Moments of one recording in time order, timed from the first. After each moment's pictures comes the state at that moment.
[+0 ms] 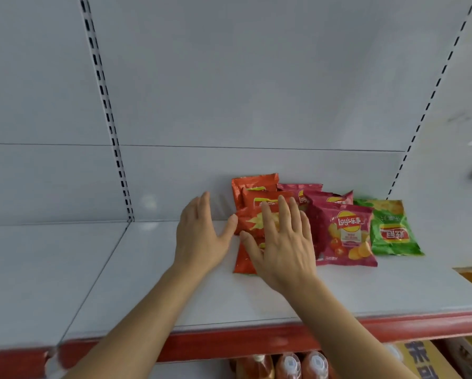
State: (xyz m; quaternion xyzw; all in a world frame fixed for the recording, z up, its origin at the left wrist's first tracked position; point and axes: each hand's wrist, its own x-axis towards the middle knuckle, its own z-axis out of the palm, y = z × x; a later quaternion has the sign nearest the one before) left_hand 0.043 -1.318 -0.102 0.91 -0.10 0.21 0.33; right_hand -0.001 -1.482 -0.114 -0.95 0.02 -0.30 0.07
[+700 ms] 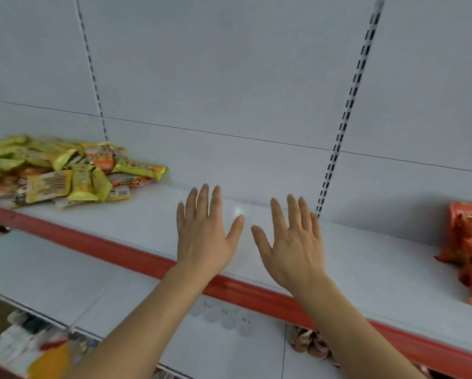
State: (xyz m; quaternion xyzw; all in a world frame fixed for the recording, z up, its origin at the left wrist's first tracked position) left_hand -0.051 -0.938 -0.097 0.94 0.07 0.28 0.16; right_hand -0.025 -1.107 -0.099 -0.96 -0.16 -0.22 0.10
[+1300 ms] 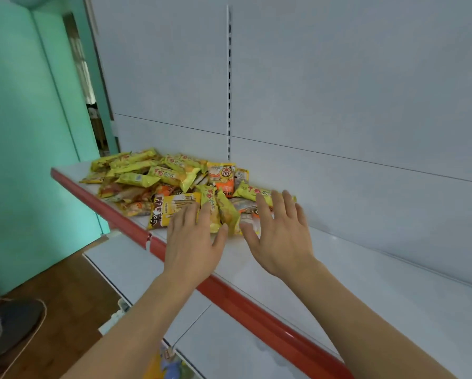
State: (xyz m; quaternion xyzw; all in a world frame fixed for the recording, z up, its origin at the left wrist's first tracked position) left_hand -0.045 -0.630 -0.107 0.92 0.23 0.29 0.08; right_hand 0.053 -0.778 -0.087 -0.90 -0.35 -0.22 0.15
